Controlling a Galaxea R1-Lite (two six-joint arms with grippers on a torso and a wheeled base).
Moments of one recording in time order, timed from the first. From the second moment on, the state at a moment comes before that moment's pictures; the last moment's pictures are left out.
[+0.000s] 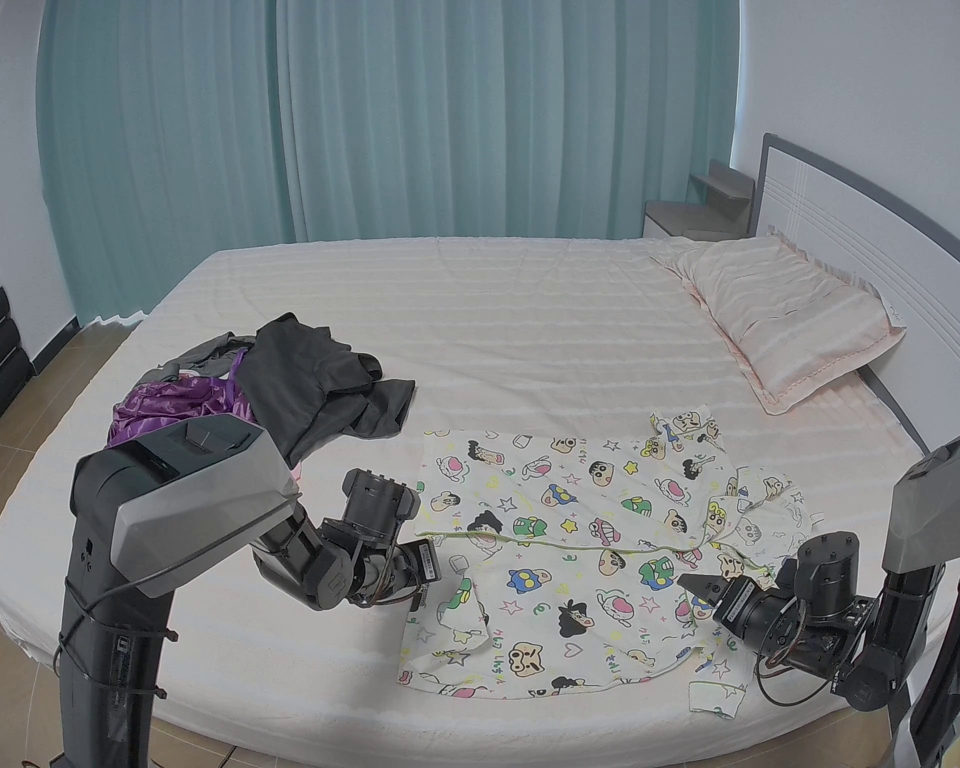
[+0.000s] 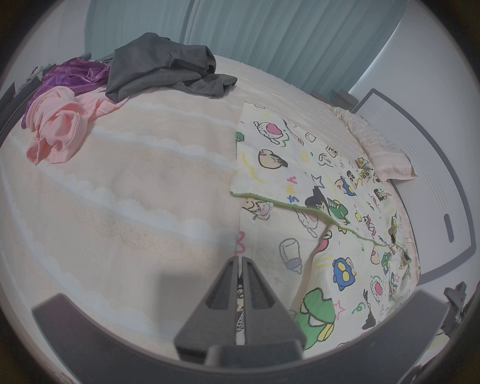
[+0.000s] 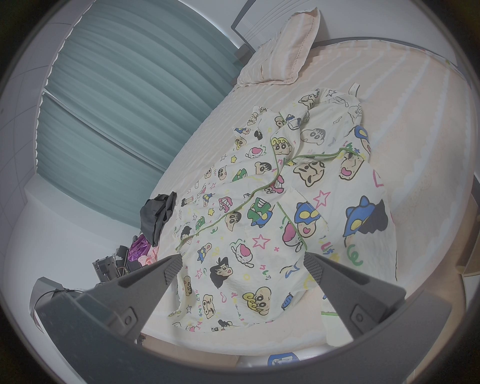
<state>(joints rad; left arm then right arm) -0.45 2.44 -1.10 -0.50 0.05 -0.59 0.40 2.09 -0.05 -1.47 -0.06 0.95</state>
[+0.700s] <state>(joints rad) -0.54 2.31 -1.04 -0.57 0.05 -0.63 0.40 2.09 -0.05 -1.47 -0.06 0.95</state>
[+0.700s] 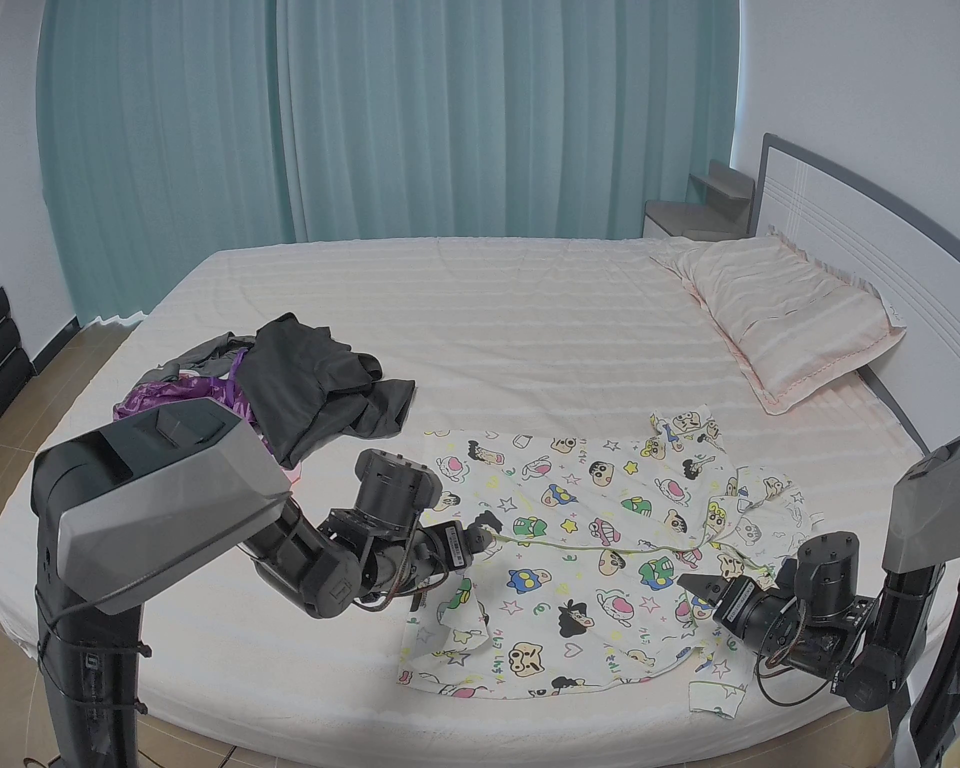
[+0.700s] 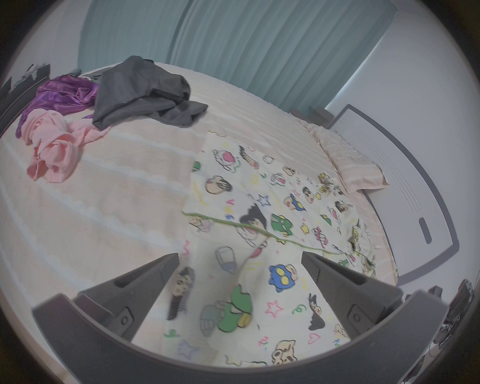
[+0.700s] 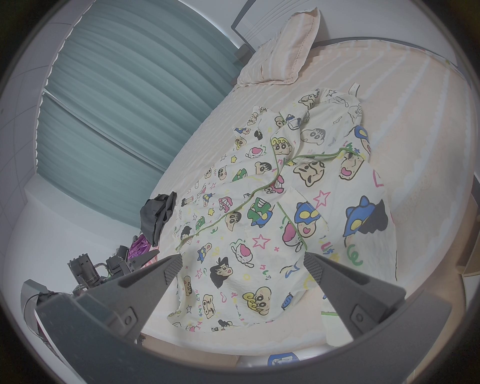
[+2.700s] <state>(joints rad) -0.59 2.29 -0.69 -1.11 -0.24 -1.05 0.40 2.12 -0.03 -1.53 -0.06 0.95</state>
